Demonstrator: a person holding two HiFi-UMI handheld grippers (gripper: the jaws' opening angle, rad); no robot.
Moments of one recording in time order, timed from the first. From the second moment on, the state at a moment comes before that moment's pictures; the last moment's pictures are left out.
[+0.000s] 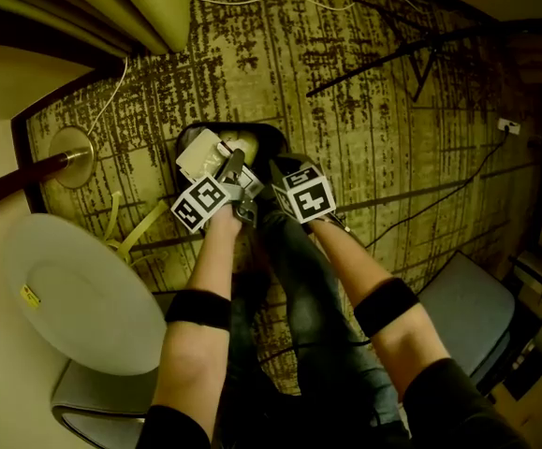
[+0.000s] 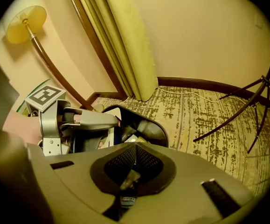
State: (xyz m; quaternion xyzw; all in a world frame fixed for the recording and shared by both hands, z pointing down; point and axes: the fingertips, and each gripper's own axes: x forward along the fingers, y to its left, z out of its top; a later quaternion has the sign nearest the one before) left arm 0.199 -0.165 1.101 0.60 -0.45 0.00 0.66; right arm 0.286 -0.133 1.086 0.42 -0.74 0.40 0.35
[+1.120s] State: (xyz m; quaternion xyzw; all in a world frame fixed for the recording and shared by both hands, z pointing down) left arm 0.198 -0.155 0.944 0.63 -0.45 0.02 0.63; right arm 0.292 -0.115 0.958 0.42 -0.74 0.39 0.36
